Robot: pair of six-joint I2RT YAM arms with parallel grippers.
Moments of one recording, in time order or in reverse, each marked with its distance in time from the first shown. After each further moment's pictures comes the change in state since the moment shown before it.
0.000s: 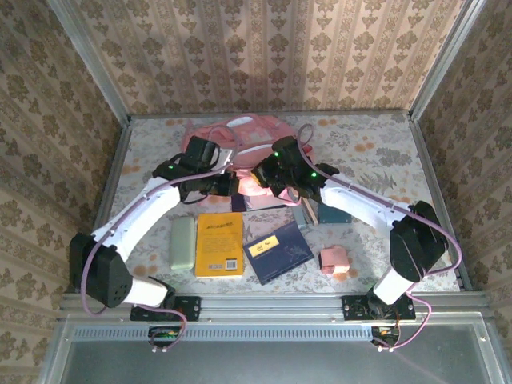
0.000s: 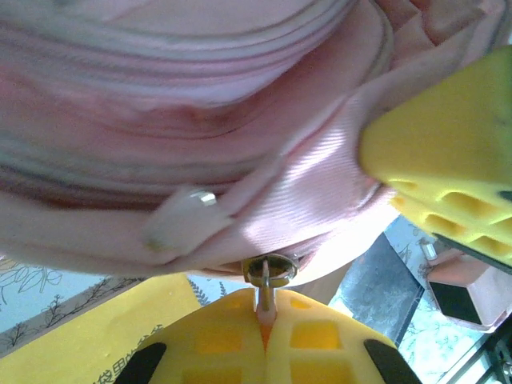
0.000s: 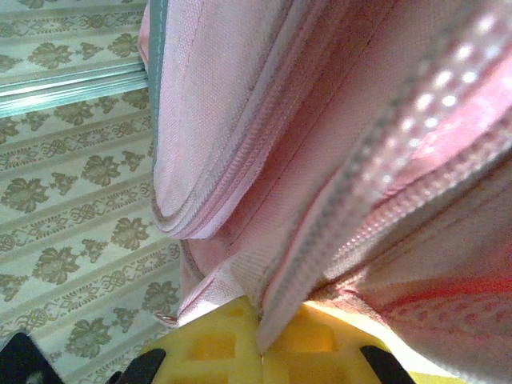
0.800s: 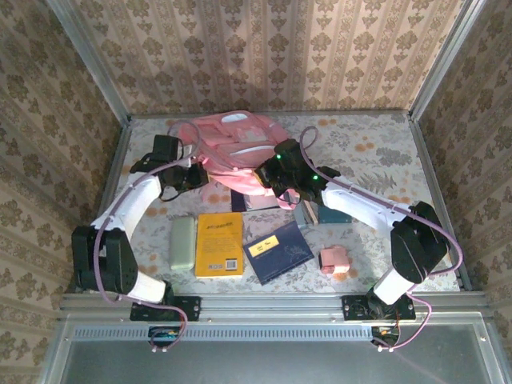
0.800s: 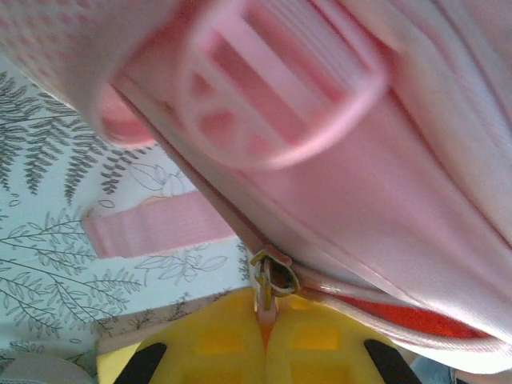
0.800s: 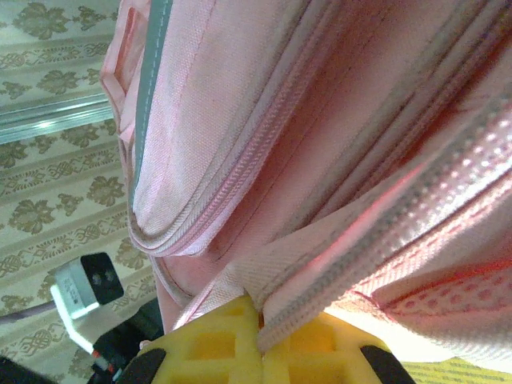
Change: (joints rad) left arm 0.334 0.088 -0.064 0.071 0.071 -0.083; right arm -0.007 -0.011 -0.046 0.043 0.038 0.019
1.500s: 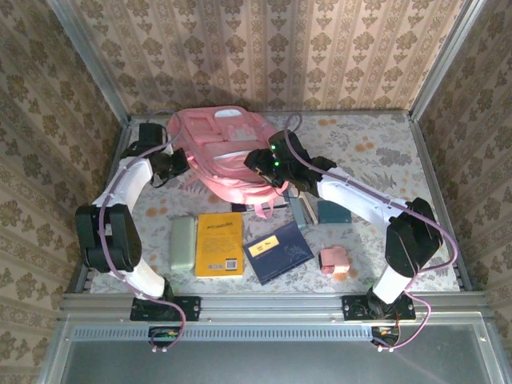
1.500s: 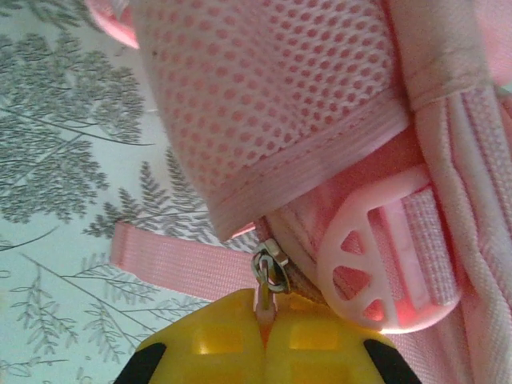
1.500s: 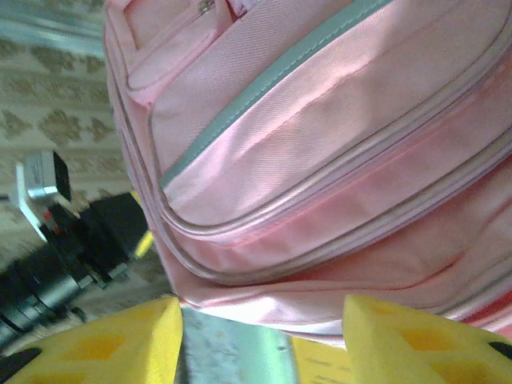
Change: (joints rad) left arm 0.137 0.159 0.142 0.006 -0.130 -0.048; right arm 0.009 0.059 0.147 -0.124 0.014 -0.459
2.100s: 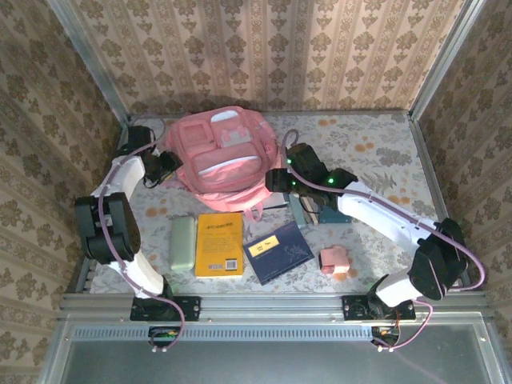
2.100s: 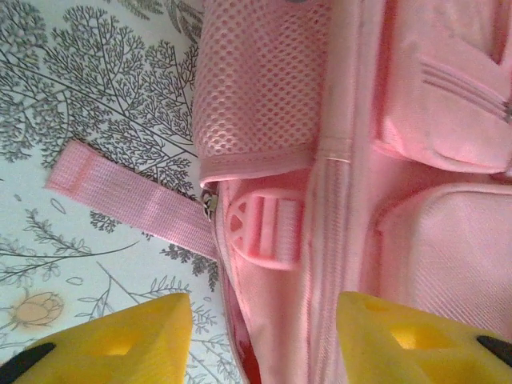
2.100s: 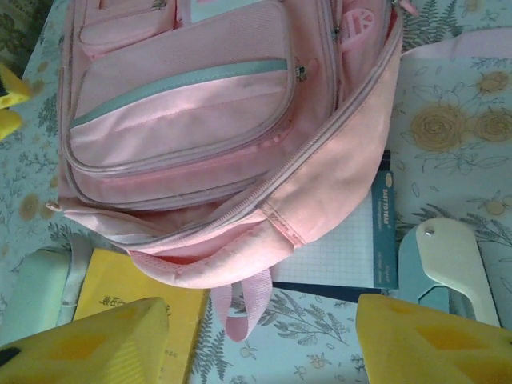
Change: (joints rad) left arm 0.095 0.058 0.007 0.023 -0.027 -0.116; right arm 0.002 -0.215 -0.175 -0.143 0.190 -0.575
